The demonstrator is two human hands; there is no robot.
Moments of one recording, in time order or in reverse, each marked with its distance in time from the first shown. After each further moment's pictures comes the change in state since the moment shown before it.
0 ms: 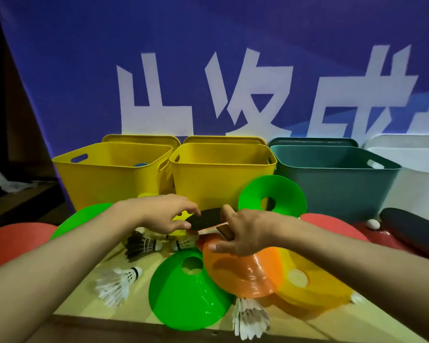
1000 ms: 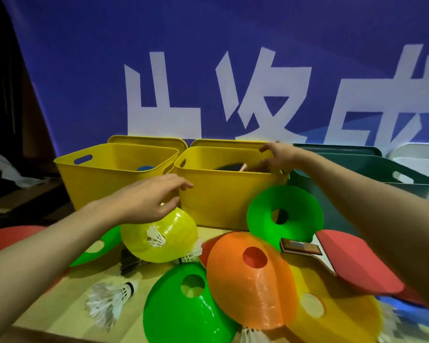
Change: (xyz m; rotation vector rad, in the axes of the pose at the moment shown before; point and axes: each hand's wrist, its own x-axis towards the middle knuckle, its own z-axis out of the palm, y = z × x) left_hand -0.009 -0.037 -0.016 -0.042 0.447 -0.103; right_hand 0.136 0.163 -0.092 0.195 0.320 0.234
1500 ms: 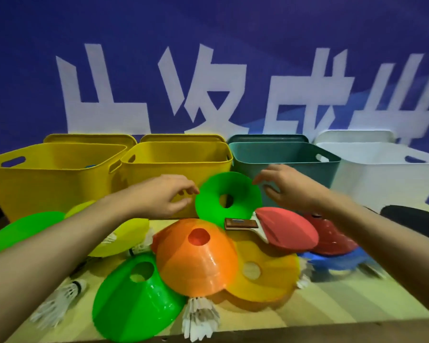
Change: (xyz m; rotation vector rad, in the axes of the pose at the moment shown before) left_hand 0.062 0.106 0.028 -0.072 -0.097 0.244; right_hand -0.200 0.079 0.006 -0.140 0.221 -0.259
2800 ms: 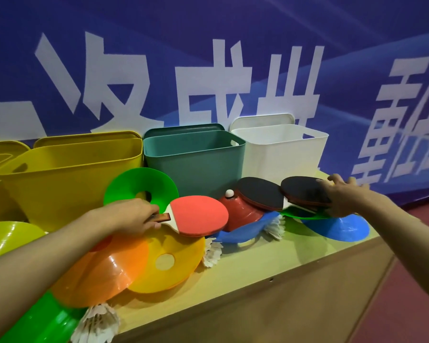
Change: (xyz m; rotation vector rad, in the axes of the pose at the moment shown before) left_hand 0.102 0.090 0.086 0.316 -0.422 -0.046; right_hand -0.255 0.207 -0.045 -0.455 -0.553 0.916
